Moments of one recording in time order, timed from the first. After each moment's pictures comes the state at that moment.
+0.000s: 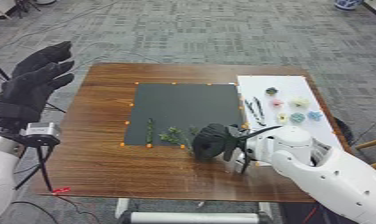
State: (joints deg) left arm 123.9 -47.4 -114.5 -129.0 50.8 3.1 2.1; right arm -64.9 -41.8 39.3 -103.3 -120.3 -19.5 -13.7
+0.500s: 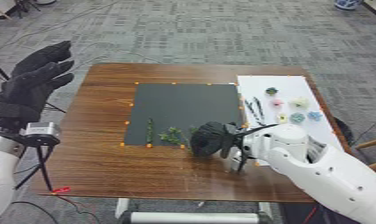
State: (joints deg) left arm 123.9 -47.4 -114.5 -129.0 50.8 3.3 2.2; right arm -63.6 -44.1 38.6 -101.0 -119.2 -19.3 -13.5
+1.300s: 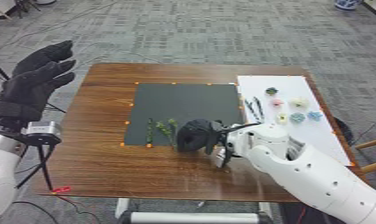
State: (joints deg) left arm 123.2 -47.4 -113.9 -128.9 50.7 3.3 2.2; right arm -61.8 -50.8 36.5 -97.1 -118.3 -17.2 -9.3
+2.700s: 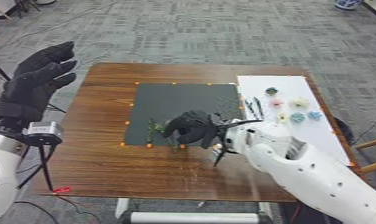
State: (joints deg) left arm 123.0 -47.5 -113.5 -128.8 50.5 3.4 2.2; right arm -62.3 -51.3 38.0 -100.4 -116.1 -14.3 -8.3
